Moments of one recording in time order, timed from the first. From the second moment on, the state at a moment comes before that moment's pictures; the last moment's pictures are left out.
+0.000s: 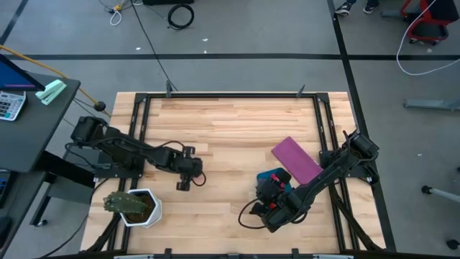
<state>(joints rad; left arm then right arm) -0.22 1.50 0.73 -0.44 -0.23 -0.03 0.64 1.83 1.32 -0.93 0.78 1.17</state>
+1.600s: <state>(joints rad) 0.04 1.70 0.73 0.04 -0.23 0.22 0.64 1.83 1.32 -0.93 0.78 1.16</state>
